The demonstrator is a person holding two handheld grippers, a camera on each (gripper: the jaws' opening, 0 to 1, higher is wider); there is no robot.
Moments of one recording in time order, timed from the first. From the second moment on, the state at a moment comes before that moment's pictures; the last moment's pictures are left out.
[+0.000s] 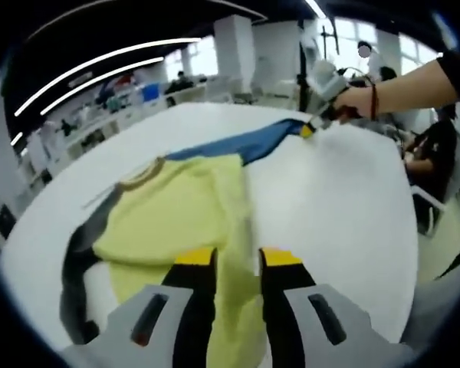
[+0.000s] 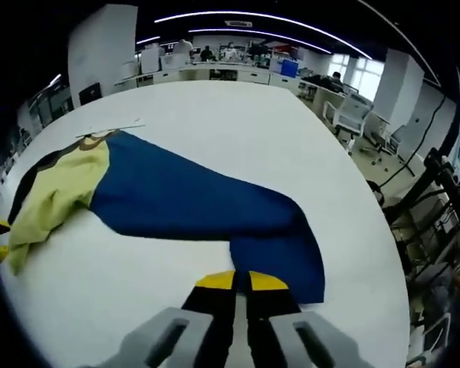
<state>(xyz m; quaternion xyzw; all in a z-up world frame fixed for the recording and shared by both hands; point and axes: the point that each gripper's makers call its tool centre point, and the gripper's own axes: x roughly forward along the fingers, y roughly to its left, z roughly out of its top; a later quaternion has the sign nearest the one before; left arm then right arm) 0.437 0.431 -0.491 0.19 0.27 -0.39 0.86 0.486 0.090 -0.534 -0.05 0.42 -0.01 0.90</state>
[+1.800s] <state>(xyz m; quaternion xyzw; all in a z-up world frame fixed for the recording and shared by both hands) 0.557 0.504 -0.474 0.10 0.26 -0.32 0.91 0.441 0.016 -0.533 -0.14 0.48 0.02 0.87</state>
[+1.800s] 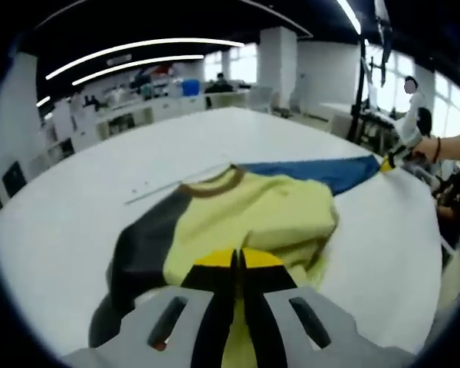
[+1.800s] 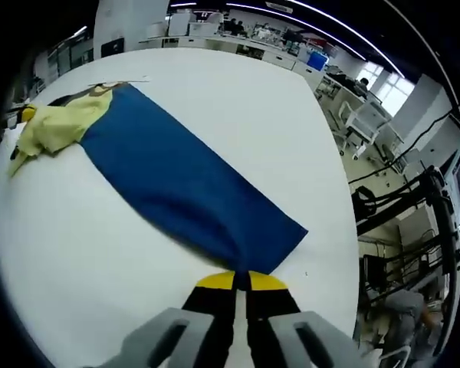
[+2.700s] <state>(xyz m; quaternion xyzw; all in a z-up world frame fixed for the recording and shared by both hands) 0.524 0.480 -0.450 0.18 0.22 -0.35 0.89 0.449 0.036 -0.492 -0.01 0.40 -0.02 0.92</state>
